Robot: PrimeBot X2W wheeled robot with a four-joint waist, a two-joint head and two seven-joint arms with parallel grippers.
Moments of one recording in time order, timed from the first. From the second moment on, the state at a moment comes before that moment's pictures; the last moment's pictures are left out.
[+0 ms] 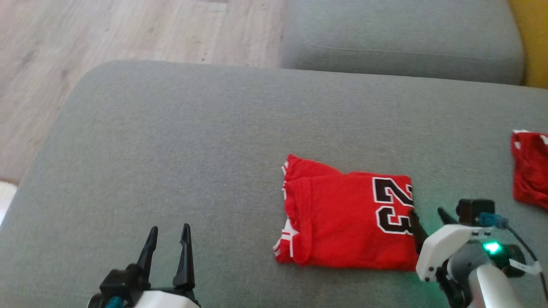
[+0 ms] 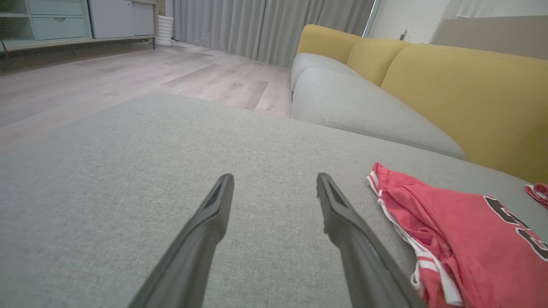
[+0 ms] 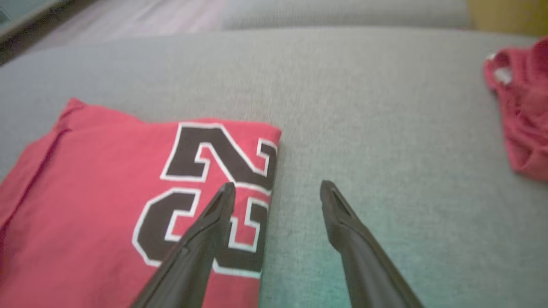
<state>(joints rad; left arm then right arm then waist) 0.03 0.27 -0.49 0.19 -0.60 0.19 -0.25 -0.12 -0.05 -0.05 0.44 0.09 0.12 0.22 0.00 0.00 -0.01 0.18</state>
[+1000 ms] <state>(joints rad) -0.01 0.24 -0.48 0.16 -0.54 0.17 -0.25 -0.32 -0.08 -0.02 0.54 0.18 0.12 0.19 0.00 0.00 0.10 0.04</state>
